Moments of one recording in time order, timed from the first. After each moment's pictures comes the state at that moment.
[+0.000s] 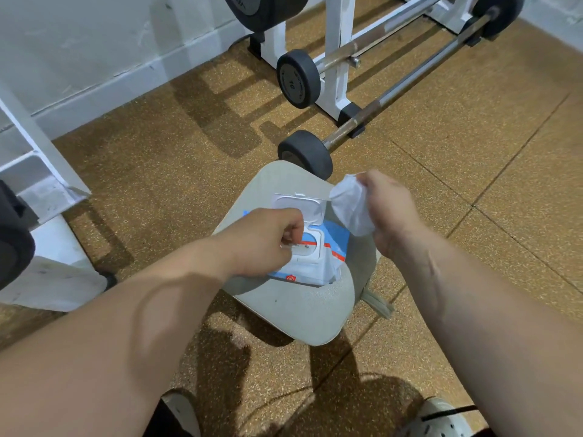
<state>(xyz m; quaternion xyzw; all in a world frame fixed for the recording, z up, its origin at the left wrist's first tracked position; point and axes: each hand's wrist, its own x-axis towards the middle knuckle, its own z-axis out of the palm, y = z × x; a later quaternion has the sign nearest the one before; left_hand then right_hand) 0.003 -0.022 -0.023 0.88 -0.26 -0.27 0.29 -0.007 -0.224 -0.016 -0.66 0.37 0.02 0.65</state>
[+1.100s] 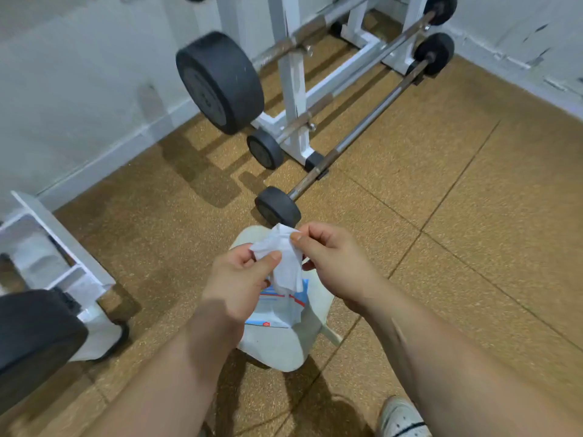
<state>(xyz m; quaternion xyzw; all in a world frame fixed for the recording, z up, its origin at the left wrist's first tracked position) -0.010 -0.068 0.134 0.69 0.15 -0.27 0.65 -0.018 -0.227 0.128 -0.74 0.15 0.11 0.65</state>
